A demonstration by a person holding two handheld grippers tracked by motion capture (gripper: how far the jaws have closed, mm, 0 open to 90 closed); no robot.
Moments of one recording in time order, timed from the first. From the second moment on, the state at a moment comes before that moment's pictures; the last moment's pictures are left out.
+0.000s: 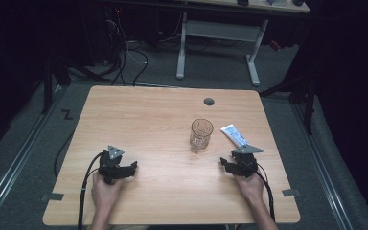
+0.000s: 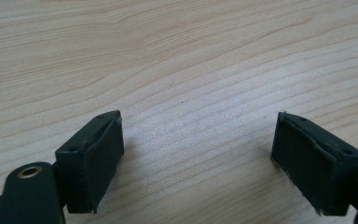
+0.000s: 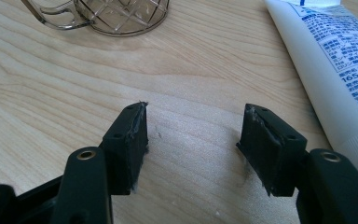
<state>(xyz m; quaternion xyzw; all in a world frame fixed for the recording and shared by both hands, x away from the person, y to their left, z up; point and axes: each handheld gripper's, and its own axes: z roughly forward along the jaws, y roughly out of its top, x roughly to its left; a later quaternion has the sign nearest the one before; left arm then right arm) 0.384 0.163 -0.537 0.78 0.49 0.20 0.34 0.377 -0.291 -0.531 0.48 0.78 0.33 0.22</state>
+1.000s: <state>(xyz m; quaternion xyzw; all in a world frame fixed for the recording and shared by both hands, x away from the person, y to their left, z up) 0.384 0.163 -0.537 0.78 0.49 0.20 0.34 0.376 -0.290 -0.531 0.49 0.78 0.33 0.22</state>
